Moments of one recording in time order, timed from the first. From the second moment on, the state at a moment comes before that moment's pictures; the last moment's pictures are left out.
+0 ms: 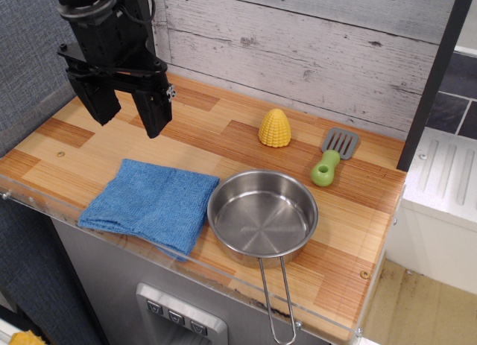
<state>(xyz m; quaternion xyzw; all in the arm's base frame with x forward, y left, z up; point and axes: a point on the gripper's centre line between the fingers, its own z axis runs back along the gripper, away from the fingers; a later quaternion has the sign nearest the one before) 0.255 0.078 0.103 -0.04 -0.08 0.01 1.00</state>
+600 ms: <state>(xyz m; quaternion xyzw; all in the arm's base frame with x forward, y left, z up) 0.268 0.041 0.089 -0.04 -0.07 -0.02 1.00</state>
